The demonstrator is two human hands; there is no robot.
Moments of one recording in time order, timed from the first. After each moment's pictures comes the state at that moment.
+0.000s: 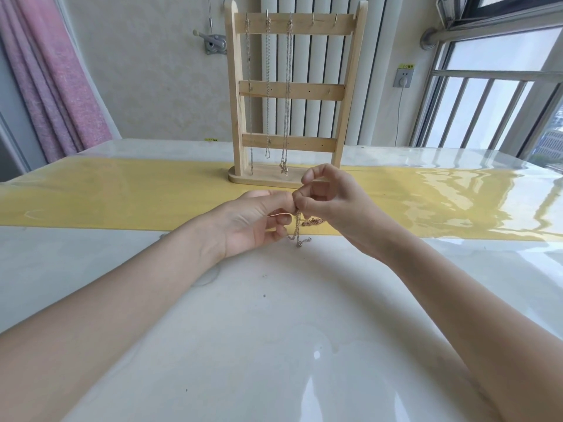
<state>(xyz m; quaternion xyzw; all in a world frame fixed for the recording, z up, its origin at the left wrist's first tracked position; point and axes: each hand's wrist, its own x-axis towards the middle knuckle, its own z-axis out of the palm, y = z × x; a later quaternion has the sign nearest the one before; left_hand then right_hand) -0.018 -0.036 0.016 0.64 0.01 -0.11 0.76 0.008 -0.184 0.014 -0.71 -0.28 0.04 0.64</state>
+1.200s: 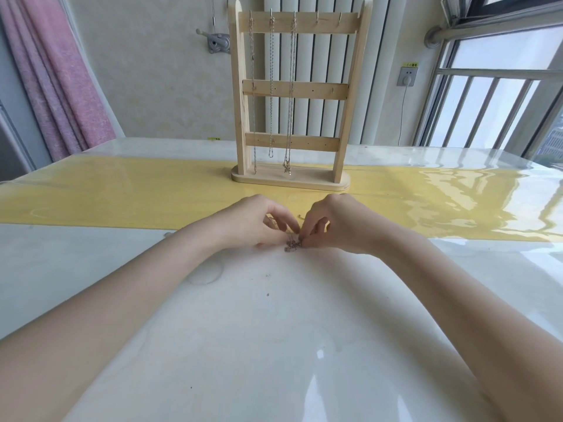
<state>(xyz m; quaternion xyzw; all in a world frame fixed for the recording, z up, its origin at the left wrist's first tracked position) -0.016 -0.018 0.010 0.92 -0.12 -0.05 0.36 0.011 -0.192 0.013 -0.91 -0.35 0.01 0.21</state>
